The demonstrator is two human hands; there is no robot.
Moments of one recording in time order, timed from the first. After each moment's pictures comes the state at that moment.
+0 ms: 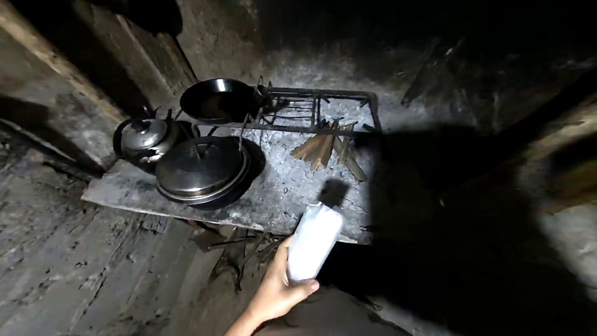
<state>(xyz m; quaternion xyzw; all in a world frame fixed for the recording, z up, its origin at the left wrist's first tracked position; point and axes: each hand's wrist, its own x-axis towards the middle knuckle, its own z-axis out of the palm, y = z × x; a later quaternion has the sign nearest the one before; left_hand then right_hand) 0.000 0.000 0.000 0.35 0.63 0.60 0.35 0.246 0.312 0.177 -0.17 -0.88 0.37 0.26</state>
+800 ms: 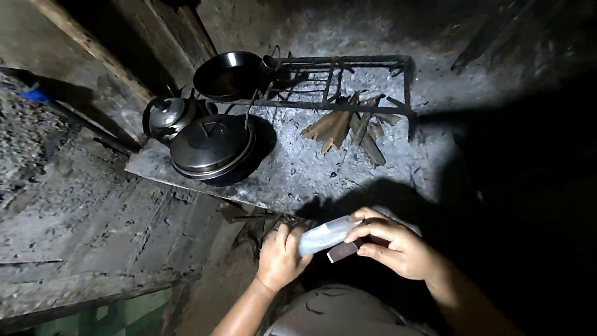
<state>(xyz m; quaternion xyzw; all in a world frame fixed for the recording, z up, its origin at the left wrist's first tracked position) 0.020 0.036 -0.034 0.49 0.81 0.25 -0.20 0.156 0.277 0.016 0.12 -0.78 0.60 0.16</state>
